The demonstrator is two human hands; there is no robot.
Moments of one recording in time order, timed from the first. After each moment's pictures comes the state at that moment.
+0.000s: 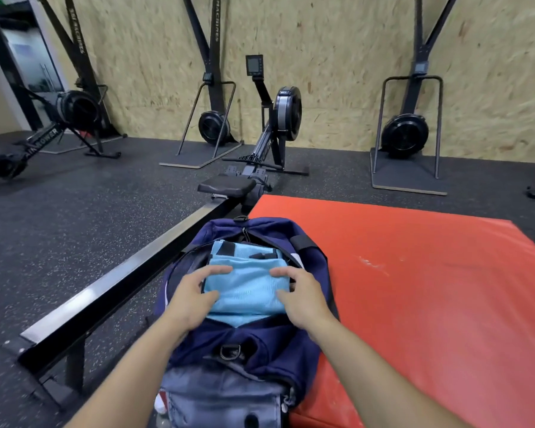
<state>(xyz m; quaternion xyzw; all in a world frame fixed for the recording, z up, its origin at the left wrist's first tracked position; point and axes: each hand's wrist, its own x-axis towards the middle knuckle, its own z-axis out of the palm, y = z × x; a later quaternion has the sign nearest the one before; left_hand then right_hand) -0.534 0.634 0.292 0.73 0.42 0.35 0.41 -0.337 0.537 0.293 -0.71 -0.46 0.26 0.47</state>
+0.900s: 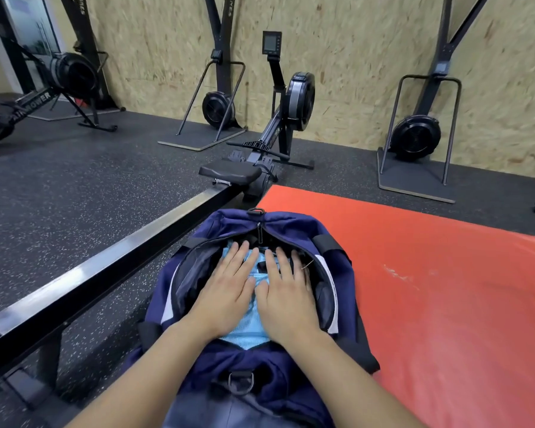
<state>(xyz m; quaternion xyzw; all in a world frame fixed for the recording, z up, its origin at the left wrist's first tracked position) -0.495 0.698 0.233 0.90 0.33 0.25 0.14 -0.368 0.621 0.245 -0.78 -0.59 -0.06 0.18</state>
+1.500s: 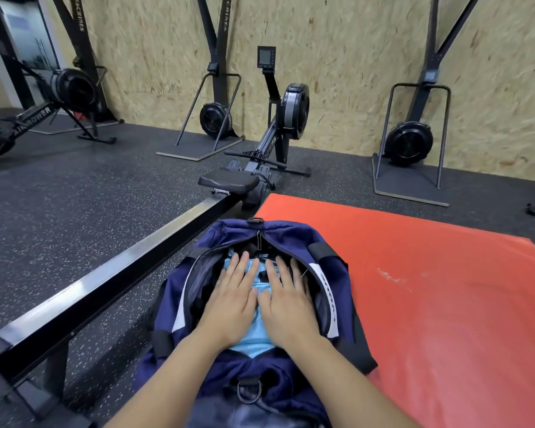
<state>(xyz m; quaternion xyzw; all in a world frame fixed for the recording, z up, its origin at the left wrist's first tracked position) -0.496 0.684 0.224 0.90 0.36 0.24 0.12 -0.370 0.604 0.248 -0.78 -0.61 -0.01 0.17</state>
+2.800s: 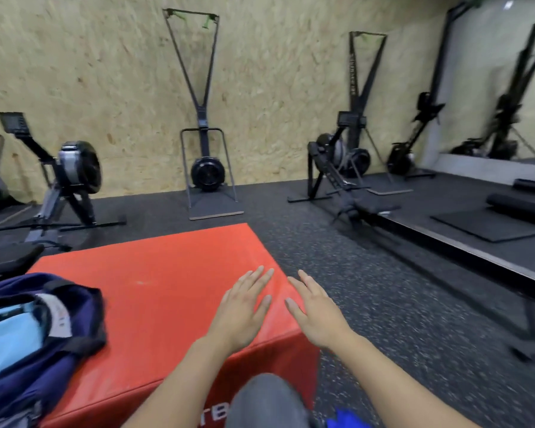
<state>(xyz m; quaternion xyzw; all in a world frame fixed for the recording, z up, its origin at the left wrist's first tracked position) -0.231 0.204 0.353 0.96 0.02 0.20 0.19 -0.140 0.020 0.349 -0.90 -0.35 -0.03 0.25</state>
